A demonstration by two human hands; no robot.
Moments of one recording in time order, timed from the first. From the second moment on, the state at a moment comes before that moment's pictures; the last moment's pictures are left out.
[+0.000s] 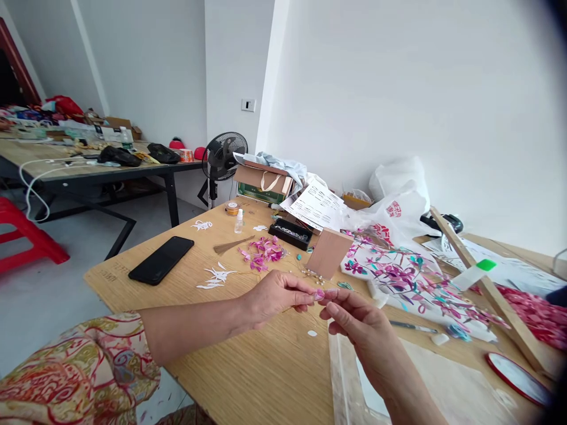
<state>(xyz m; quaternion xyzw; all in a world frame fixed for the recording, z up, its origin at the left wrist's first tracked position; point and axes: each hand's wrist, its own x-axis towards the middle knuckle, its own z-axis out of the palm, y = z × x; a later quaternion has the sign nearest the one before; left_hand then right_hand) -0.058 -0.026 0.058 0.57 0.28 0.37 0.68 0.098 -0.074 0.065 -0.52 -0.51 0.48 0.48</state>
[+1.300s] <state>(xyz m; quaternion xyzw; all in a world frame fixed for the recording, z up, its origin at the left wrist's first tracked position) -0.053 -0.034 0.058 0.53 0.25 0.34 0.74 0.093 -0.079 0.067 -0.51 -0.44 0.48 0.56</state>
